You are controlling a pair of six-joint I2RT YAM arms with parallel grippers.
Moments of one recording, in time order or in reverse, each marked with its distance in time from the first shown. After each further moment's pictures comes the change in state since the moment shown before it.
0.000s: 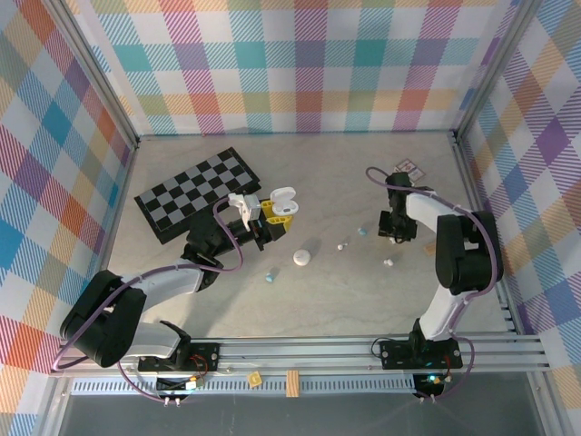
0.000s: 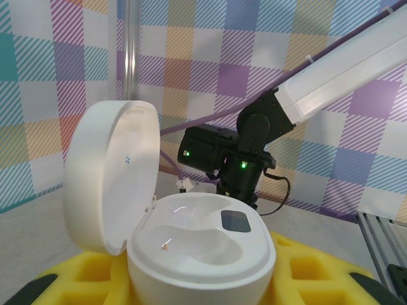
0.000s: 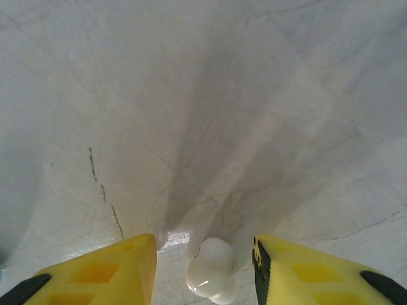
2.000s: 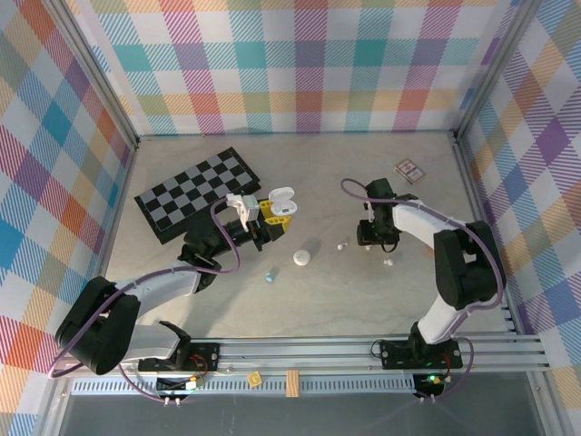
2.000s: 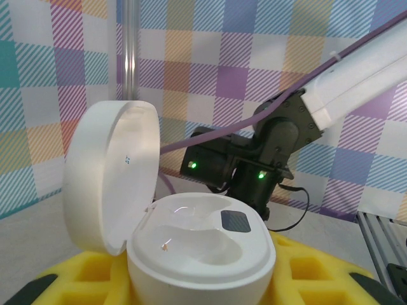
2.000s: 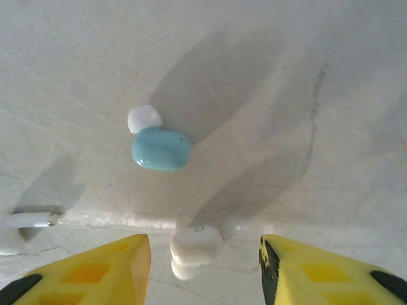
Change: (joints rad) left arm 0.000 -0.047 -0.002 -0.048 -0.002 0.016; right arm 0.164 -0.127 -0.091 0.048 -0.108 -0.099
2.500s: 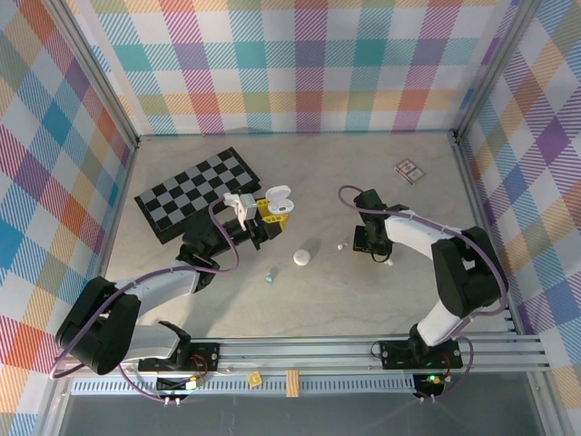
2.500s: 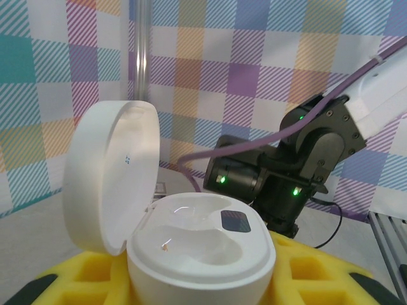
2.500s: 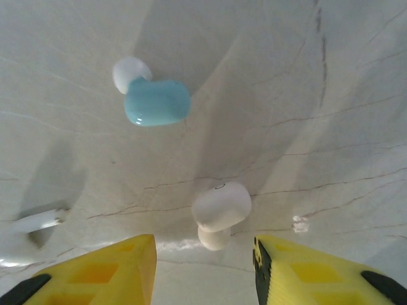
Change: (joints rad) left arm 0.024 0.000 -0.009 -0.001 -0.006 0.003; right arm 0.101 -0.009 -0.075 0.040 0.095 0.306
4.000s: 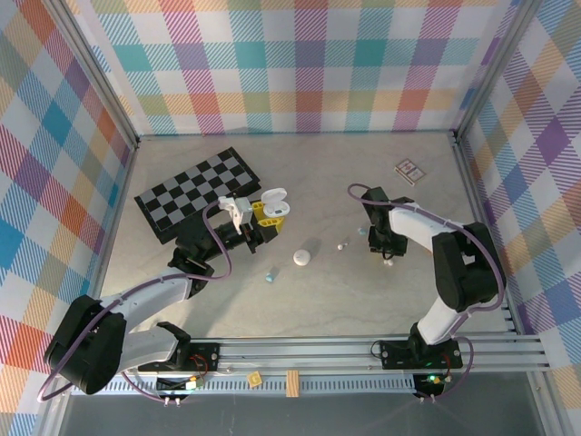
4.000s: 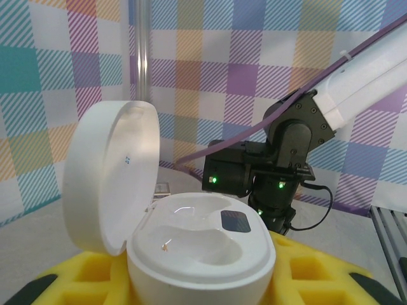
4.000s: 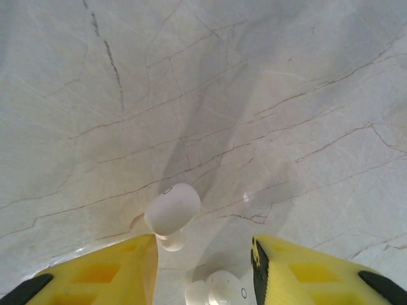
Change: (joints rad) left arm 0.000 -0.120 -0.018 -0.119 -0.009 0.046; right arm -0.059 0.011 0.065 -0.198 0.185 0.024
